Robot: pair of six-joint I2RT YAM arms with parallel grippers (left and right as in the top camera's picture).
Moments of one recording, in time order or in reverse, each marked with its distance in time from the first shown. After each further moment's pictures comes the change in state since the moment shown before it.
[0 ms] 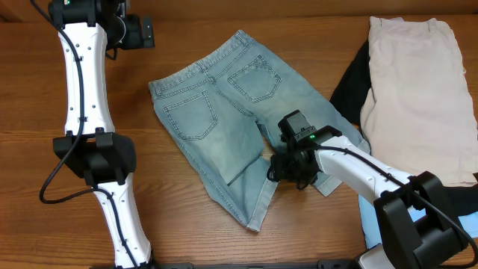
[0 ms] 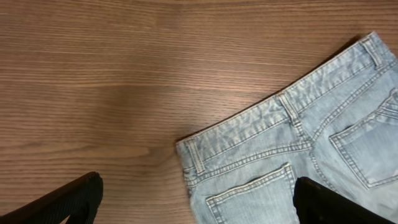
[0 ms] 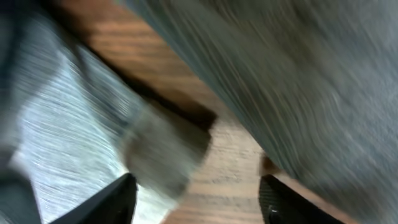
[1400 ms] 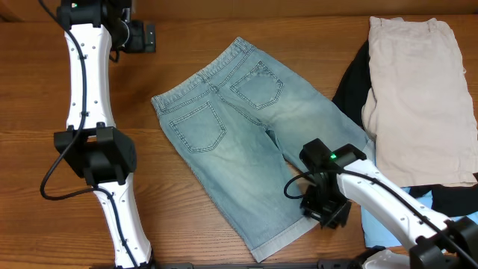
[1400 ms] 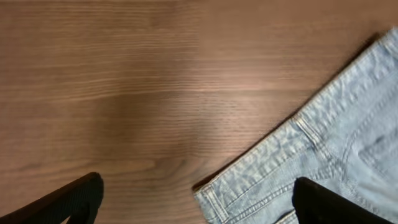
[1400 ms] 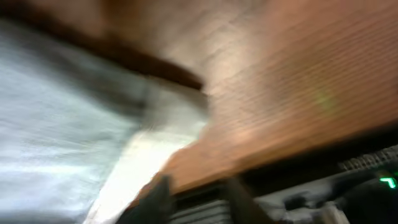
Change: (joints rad) left arm -0.013 0.000 -0.116 0.098 0.003 0.113; right arm -0.015 -0.256 -0.150 -0.455 0.016 0.408
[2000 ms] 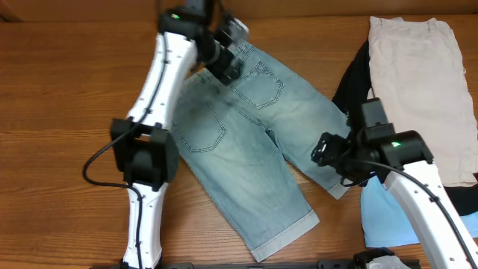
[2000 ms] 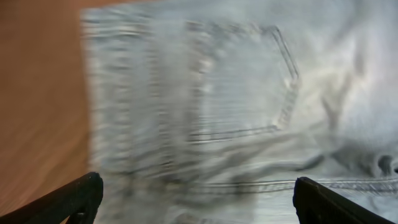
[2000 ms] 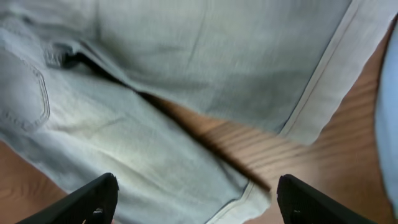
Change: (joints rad) left arm -0.363 0.000 -0.192 0.120 0.168 0.434; right arm -0.277 -0.182 0.249 0.089 0.038 -0.251
